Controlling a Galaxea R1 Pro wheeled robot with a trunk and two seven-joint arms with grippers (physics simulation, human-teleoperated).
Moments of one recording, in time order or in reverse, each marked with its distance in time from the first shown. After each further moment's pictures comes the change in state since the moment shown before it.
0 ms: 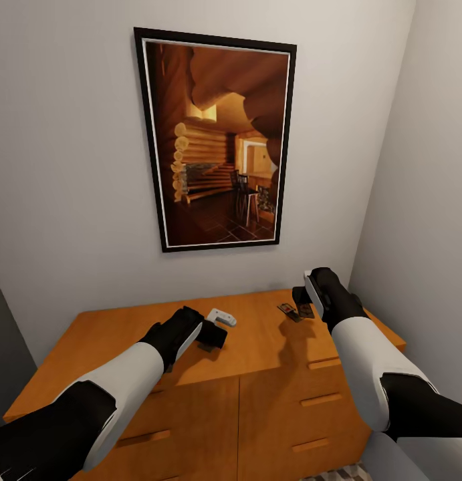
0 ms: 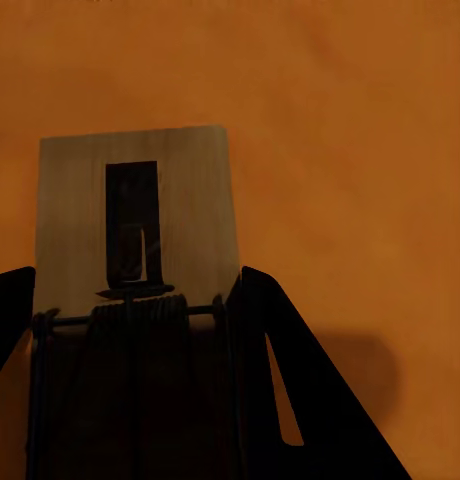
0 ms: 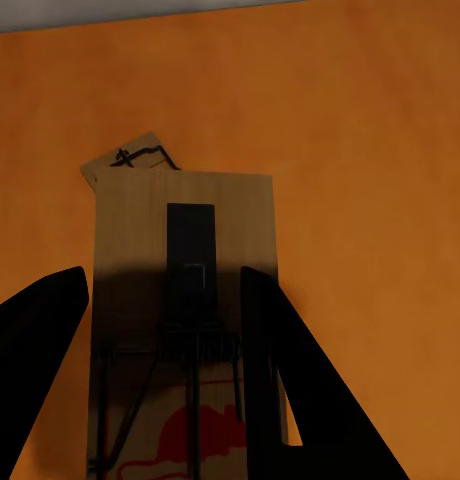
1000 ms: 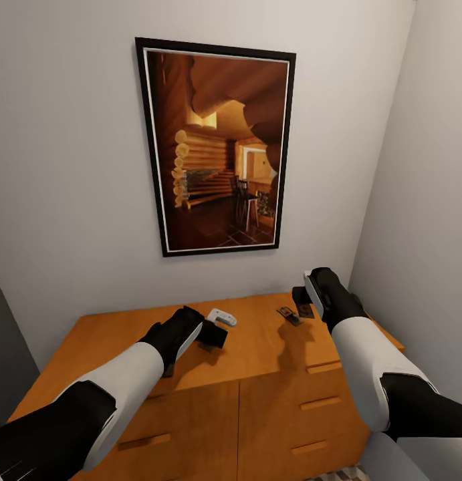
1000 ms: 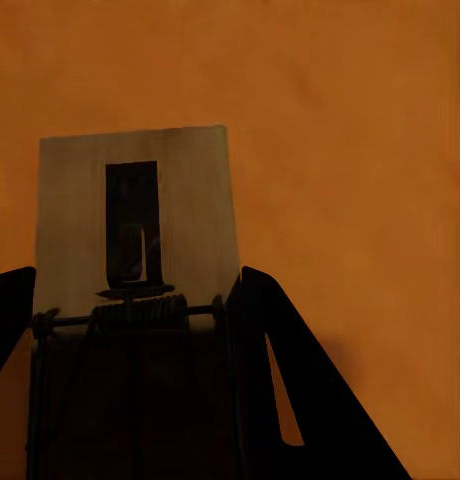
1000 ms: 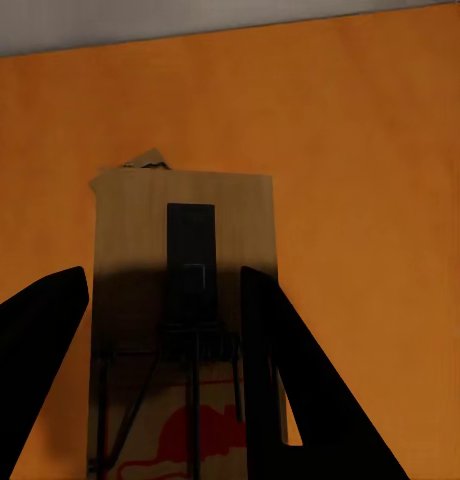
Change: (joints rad) left arm 0.000 0.000 -0.005 -0.003 0.000 0.000 -0.001; right arm 0.000 0.000 0.000 0.000 -0.001 0.000 0.000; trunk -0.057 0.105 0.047
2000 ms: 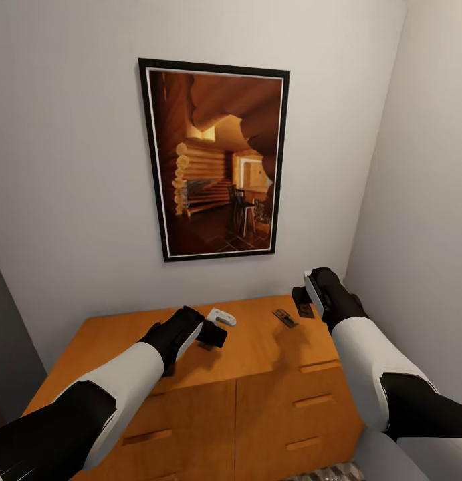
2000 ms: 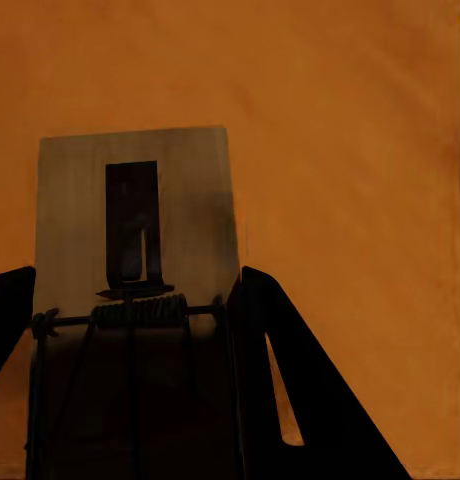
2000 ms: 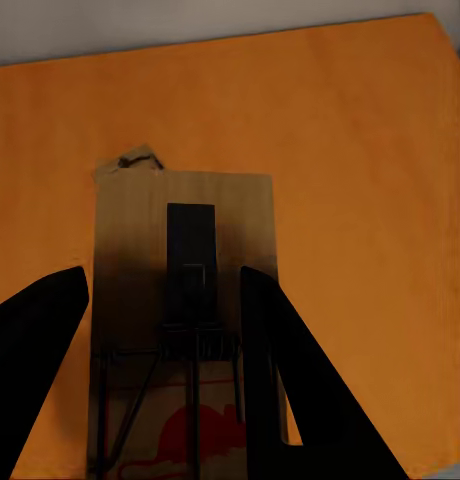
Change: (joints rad) left arm 0.001 0.000 -0.001 0.000 -0.002 0.000 0.006; right arm 0.000 0.000 0.000 0.000 0.000 0.000 0.000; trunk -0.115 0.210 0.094
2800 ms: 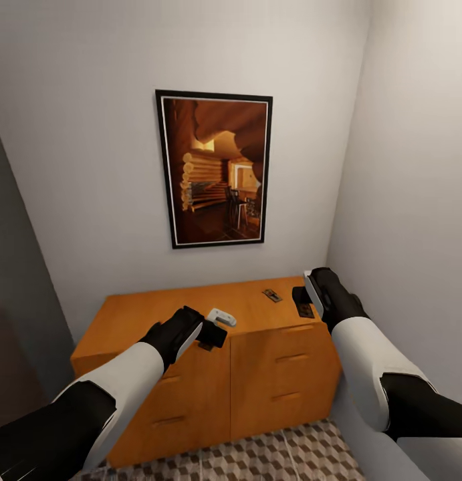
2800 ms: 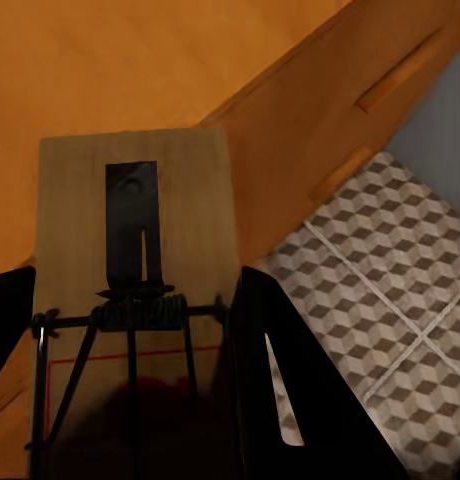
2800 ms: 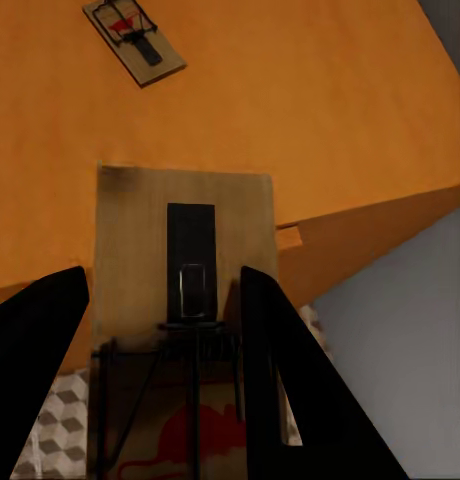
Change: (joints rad) left arm 0.000 0.000 -0.001 0.000 -0.003 0.000 0.000; right arm 0.000 0.000 0.000 0.000 0.000 0.000 0.000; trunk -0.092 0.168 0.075
